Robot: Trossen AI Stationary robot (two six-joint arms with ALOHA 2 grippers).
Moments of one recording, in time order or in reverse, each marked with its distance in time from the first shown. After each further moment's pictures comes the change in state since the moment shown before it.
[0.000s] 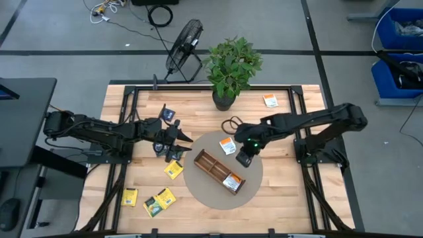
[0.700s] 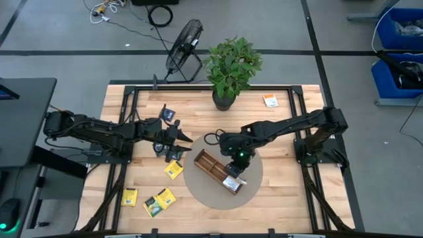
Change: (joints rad) left arm 0.000 0.000 0.000 -0.006 0.000 0.010; right arm 0.017 0.233 0.134 0.019 -0.330 0.103
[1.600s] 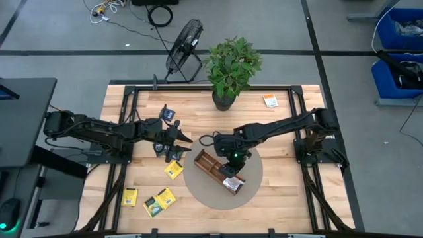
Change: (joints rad) left arm 0.000 0.000 0.000 -0.019 0.000 -0.010; right arm -0.022 0.102 -0.001 0.020 -0.038 -0.015
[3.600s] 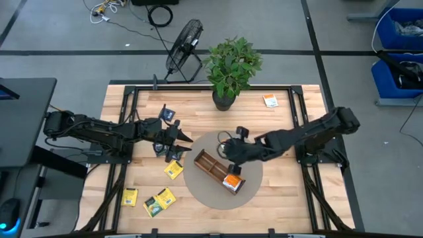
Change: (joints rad) left arm 0.000 0.000 0.000 0.026 0.000 0.000; right arm 0.189 -0.258 -0.146 0.231 1.025 -0.553
